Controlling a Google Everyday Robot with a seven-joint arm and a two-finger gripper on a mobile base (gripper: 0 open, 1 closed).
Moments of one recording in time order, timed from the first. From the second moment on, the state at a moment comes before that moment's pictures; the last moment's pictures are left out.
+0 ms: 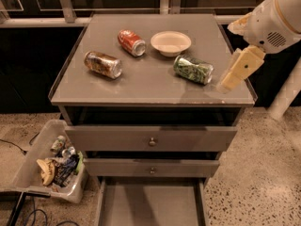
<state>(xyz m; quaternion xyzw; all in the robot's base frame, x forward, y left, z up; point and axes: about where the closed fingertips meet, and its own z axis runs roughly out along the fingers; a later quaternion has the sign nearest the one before) 0.534 -0.189 0.968 -0.56 0.77 0.04 0.30</state>
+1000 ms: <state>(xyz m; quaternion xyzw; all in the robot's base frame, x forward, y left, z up) 0.622 -0.187 0.923 -0.49 0.80 0.03 0.34</state>
